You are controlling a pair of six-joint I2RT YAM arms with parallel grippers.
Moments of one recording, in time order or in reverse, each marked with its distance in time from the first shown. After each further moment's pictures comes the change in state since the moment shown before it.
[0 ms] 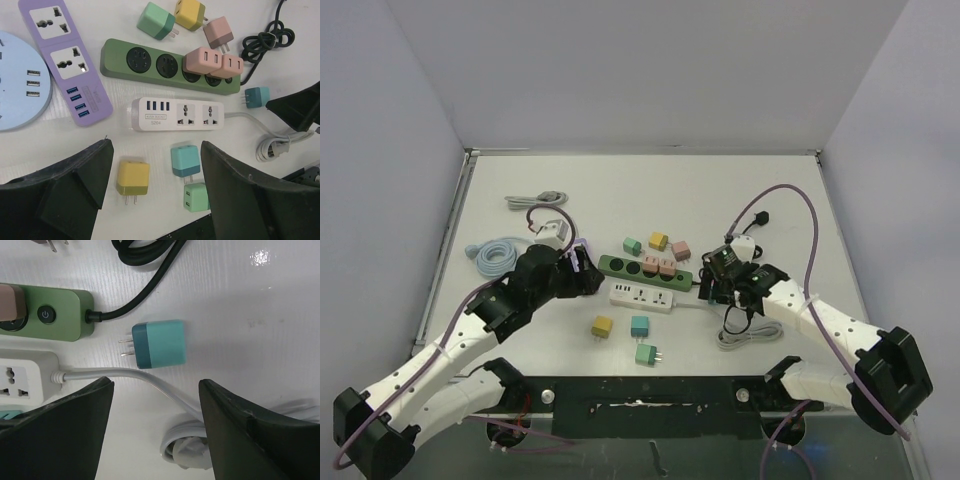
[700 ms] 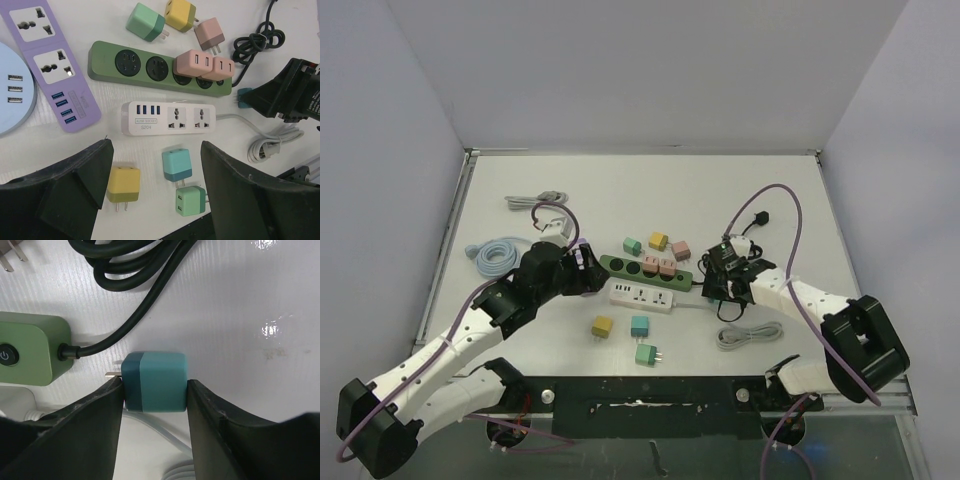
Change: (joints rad) left arm 0.000 0.053 -0.002 0.068 0.041 -0.023; right arm -0.107 0.203 -0.038 0.190 -0.077 -0.061
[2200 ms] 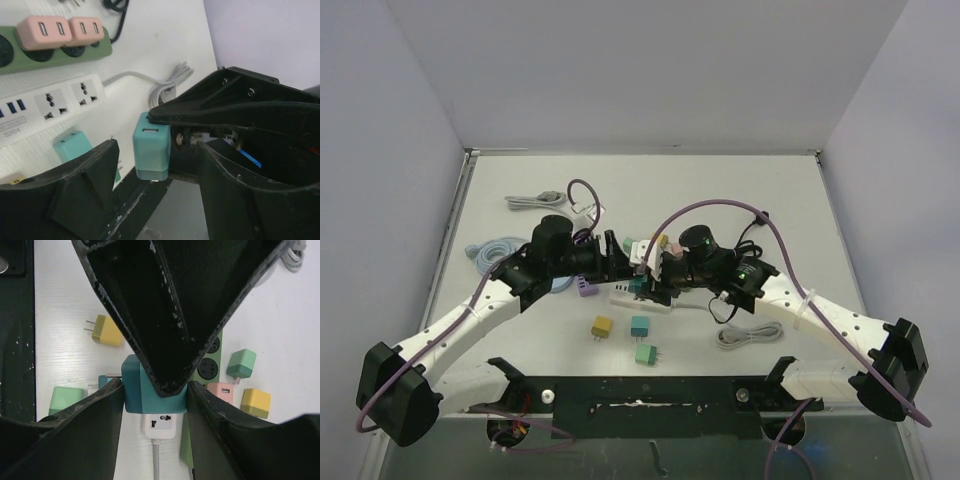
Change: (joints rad) left arm 0.056 0.214 0.132 0.167 0.565 -0.119; right arm 0.346 -0.160 0.267 0.154 -0.661 -1.106
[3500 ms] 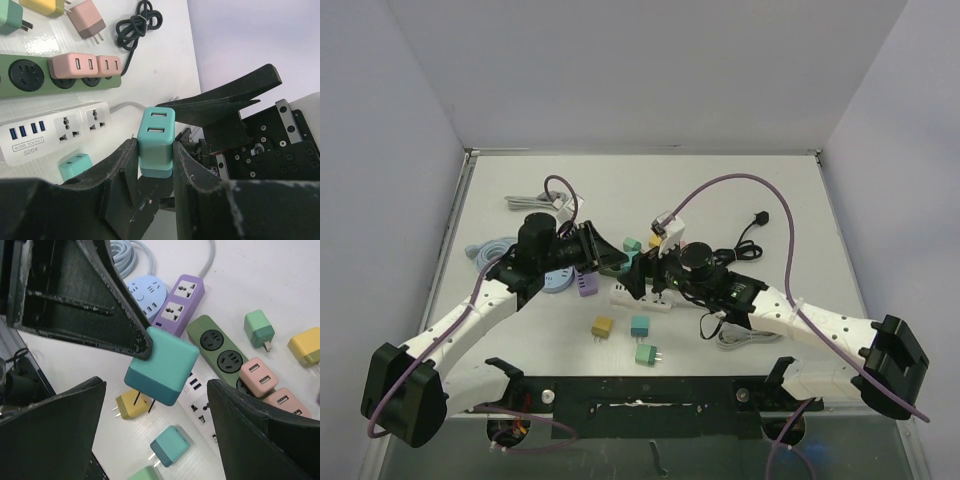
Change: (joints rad) left arm 0.134 0.017 -0.083 0.186 0.074 -0.127; right arm 0.059 -0.026 -0.182 0.378 0.381 0.793
